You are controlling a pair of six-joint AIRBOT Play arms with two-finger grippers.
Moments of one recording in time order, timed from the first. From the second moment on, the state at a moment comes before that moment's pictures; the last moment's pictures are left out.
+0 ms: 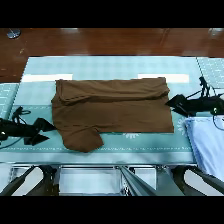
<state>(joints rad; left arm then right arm) 0.55 -1.00 0.46 1.00 -1.30 -1.43 -0.33 -1.14 0.72 -0.86 1.06 1.32</state>
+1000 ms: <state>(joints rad) 0.29 -0.96 0.28 0.66 -1.05 -1.27 -0.43 -1.14 0.55 -1.06 1.19 1.43</state>
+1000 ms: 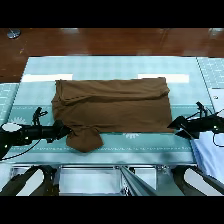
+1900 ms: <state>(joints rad) 0.28 -1.22 0.72 0.56 -0.93 -1.23 -0.31 -1.47 1.07 -0.87 1.12 1.30</state>
